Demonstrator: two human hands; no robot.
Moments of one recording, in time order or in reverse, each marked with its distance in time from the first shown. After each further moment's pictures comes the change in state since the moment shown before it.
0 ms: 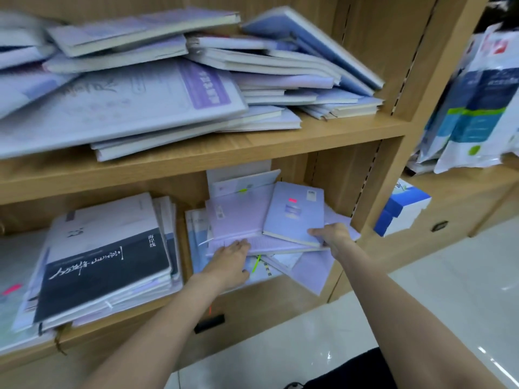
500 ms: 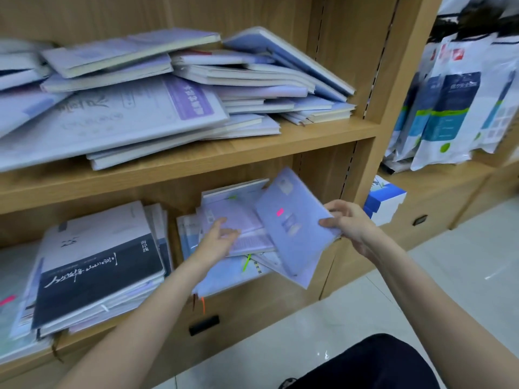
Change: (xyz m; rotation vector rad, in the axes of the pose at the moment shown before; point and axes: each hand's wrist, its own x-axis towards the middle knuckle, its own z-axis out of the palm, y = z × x) left_hand -0.013 0.010 -0.032 -1.134 0.248 -0.186; right_hand -0.085 -0.029 -0.073 -0.015 -0.221 -0.368
